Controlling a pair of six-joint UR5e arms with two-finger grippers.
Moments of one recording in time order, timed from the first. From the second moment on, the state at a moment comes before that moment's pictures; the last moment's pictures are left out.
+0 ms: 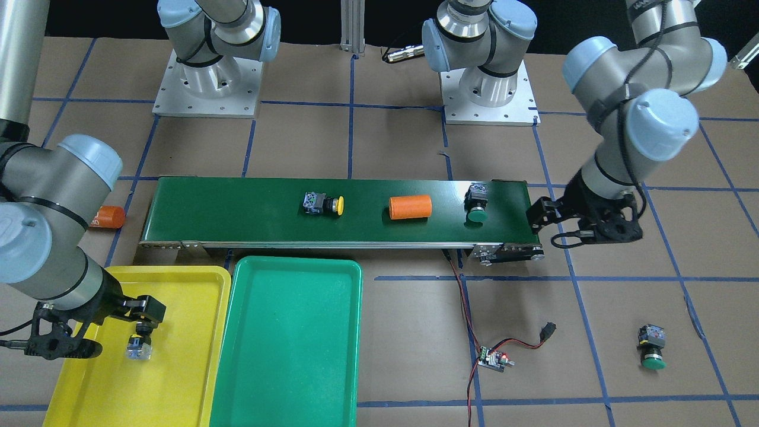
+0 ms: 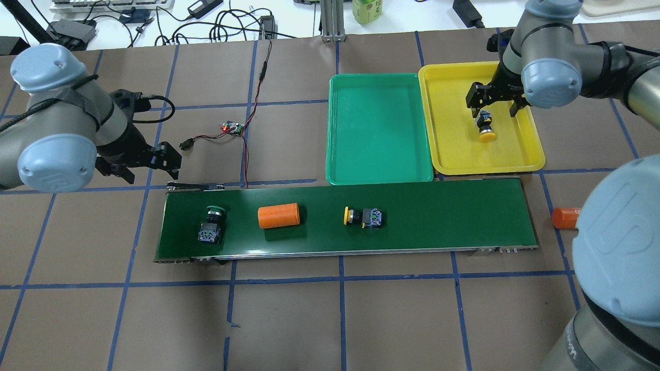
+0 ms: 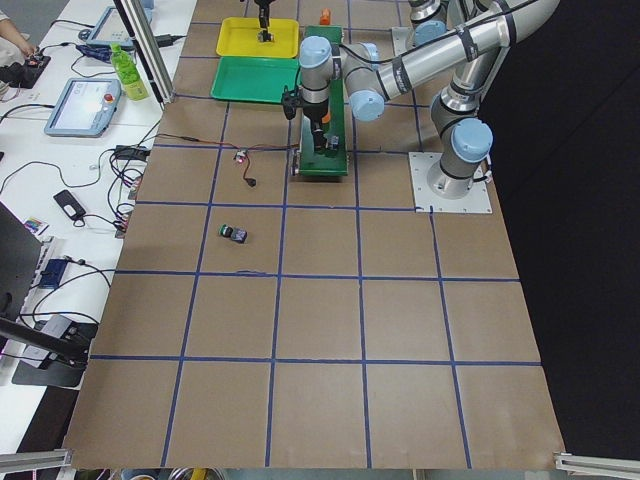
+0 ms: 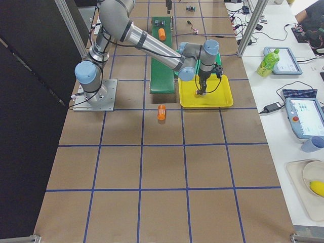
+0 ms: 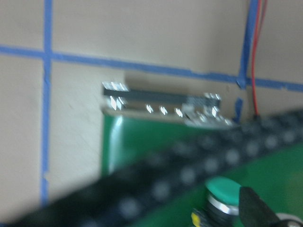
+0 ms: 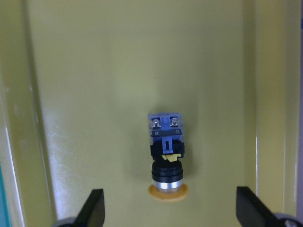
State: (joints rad) left arm -1.26 -1.75 -1.86 -1.14 1.59 0.27; right arm 1.40 -1.09 1.57 -2.07 -1.59 -0.12
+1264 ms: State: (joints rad) left arm -1.09 -2.31 -1.34 -1.07 1.60 0.58; right arm 1.60 -1.59 1.89 -1.87 -1.51 0.90
